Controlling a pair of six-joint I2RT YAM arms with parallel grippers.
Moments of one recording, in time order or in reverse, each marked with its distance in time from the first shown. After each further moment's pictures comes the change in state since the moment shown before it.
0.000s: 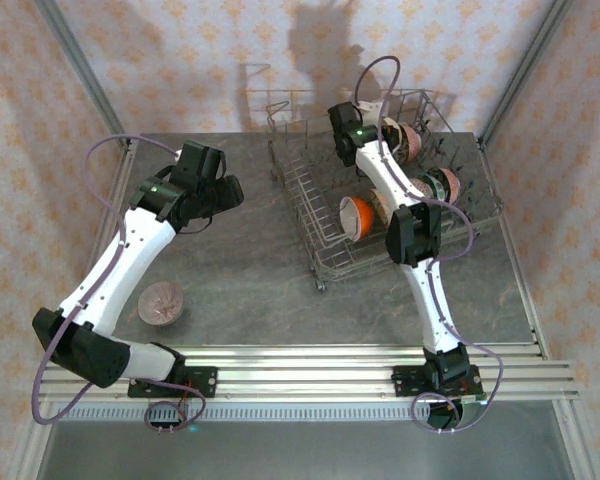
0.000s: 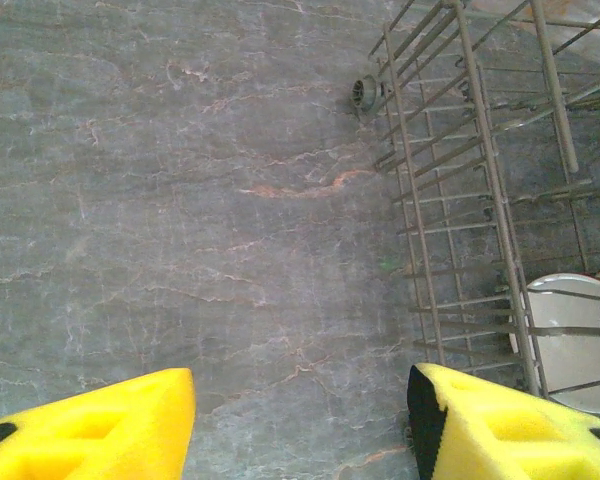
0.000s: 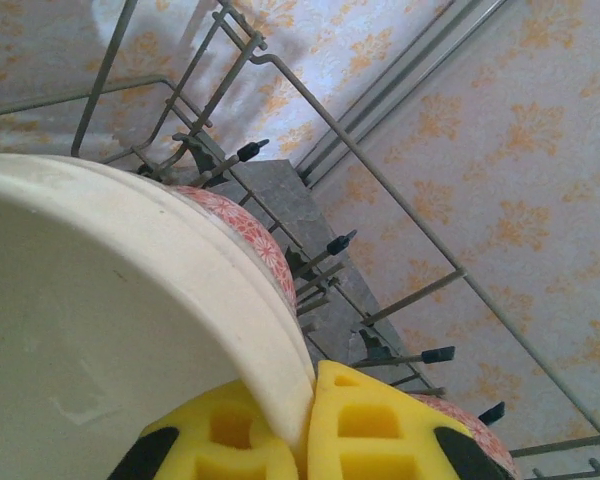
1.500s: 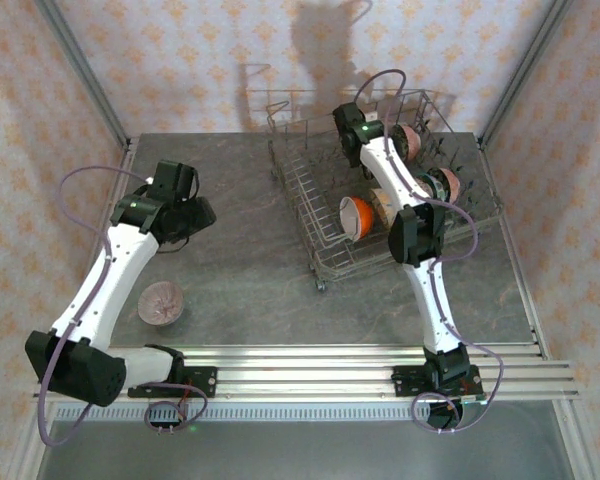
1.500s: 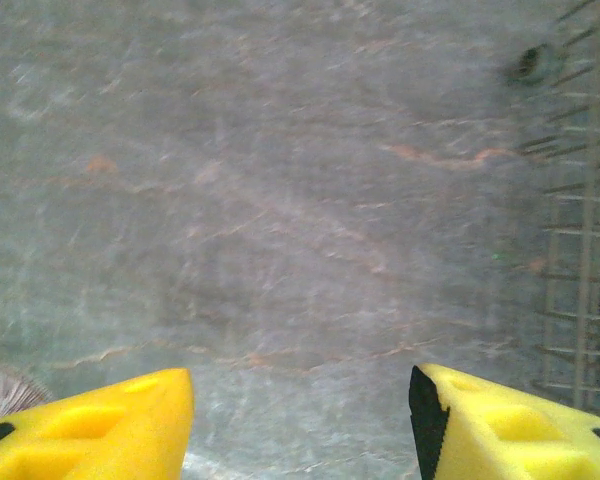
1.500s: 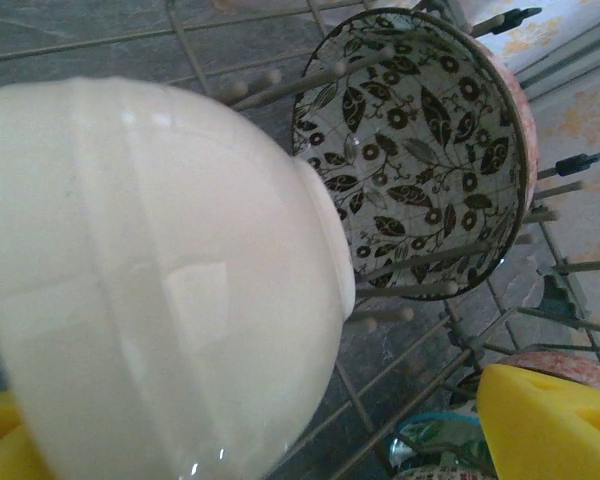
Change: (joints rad) left arm 0.175 -0.119 -0.201 -0.093 0.026 -0.058; right arm -0.017 -0.029 0.025 -0.222 -0.497 -0.024
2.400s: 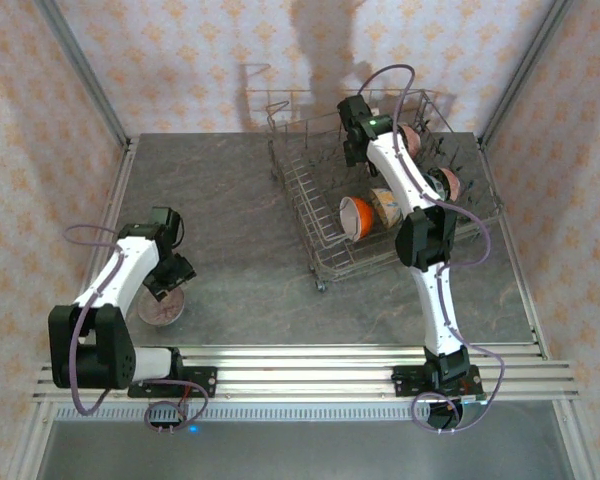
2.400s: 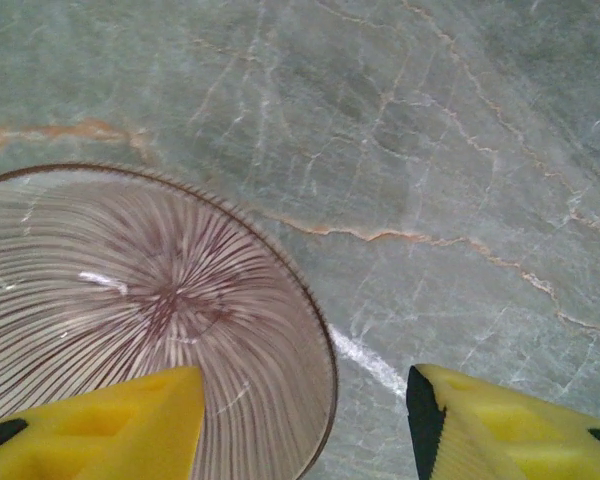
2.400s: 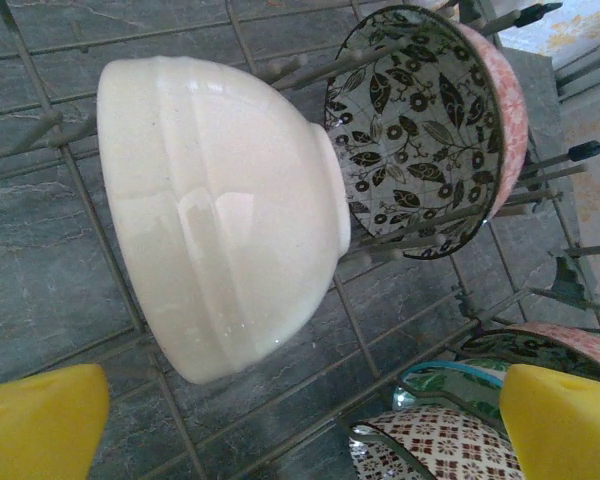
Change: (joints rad) left arm 0.226 0.083 -0.393 -0.007 0.046 -0.013; right arm -0.001 -0.119 -0.067 -0.040 -0.114 -0.016
